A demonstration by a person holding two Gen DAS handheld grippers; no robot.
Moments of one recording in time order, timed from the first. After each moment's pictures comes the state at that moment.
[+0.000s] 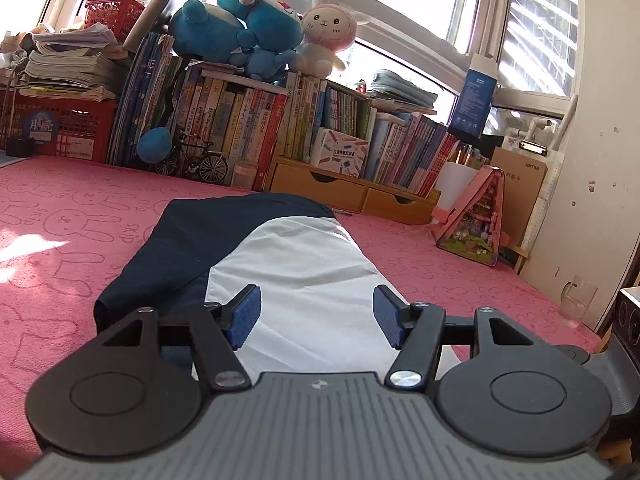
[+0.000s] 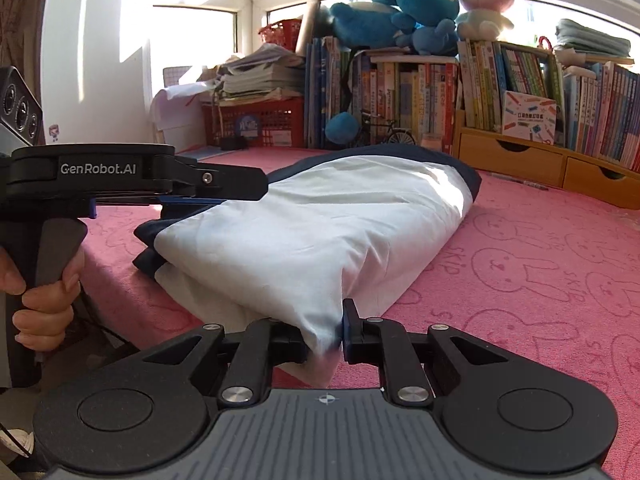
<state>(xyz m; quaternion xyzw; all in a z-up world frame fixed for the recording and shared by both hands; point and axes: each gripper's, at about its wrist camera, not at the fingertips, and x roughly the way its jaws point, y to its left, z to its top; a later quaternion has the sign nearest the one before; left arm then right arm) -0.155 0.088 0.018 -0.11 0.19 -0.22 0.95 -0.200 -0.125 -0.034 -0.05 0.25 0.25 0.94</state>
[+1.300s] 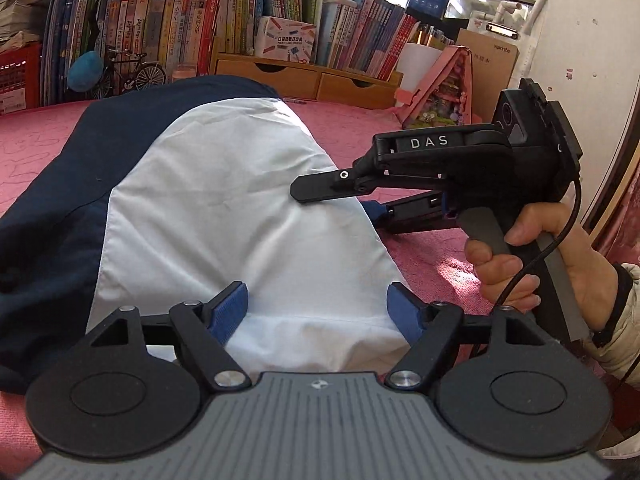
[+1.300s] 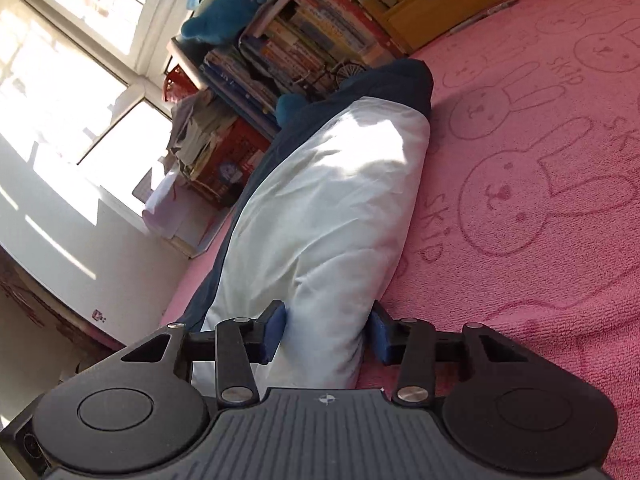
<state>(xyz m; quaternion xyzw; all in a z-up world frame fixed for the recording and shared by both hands) -0.129 0.045 -0.014 -0.02 0.32 -0.28 0.90 -0.055 -0.213 -0.067 0.30 0.39 0.29 0.82</state>
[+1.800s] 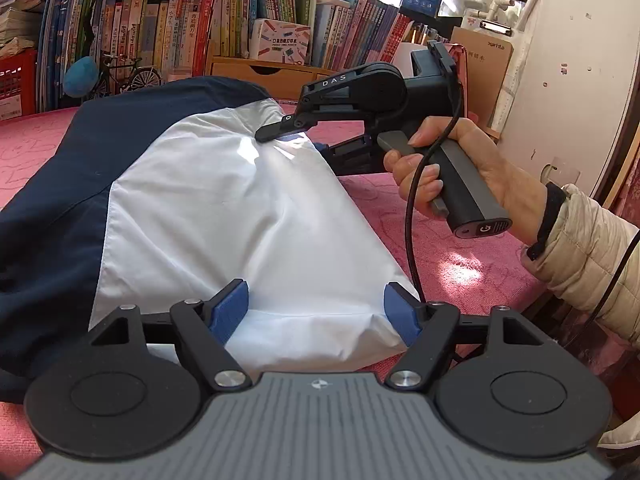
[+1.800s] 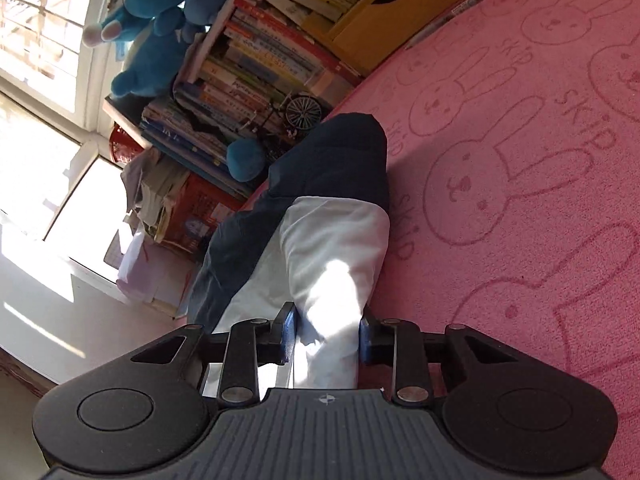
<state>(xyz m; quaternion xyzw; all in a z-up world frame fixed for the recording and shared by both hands) -0.130 0.047 -0.012 -0.01 0.31 -0.29 0.91 0.052 -0.222 -0.067 0.36 0.40 0.24 0.81</state>
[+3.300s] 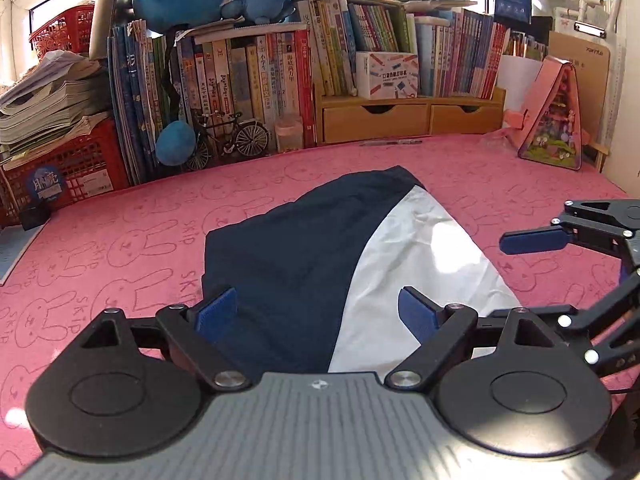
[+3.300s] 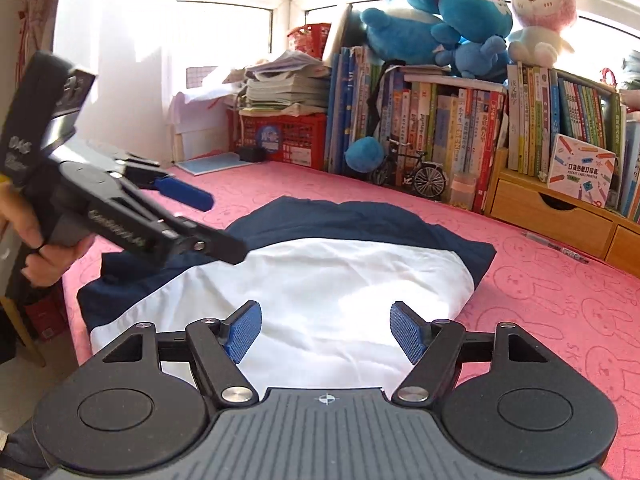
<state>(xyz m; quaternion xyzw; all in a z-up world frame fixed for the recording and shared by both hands) -0.030 0.060 0.048 0.09 0.31 -0.15 0.93 -0.087 -0.131 0.001 -0.10 0.24 0.32 0.91</state>
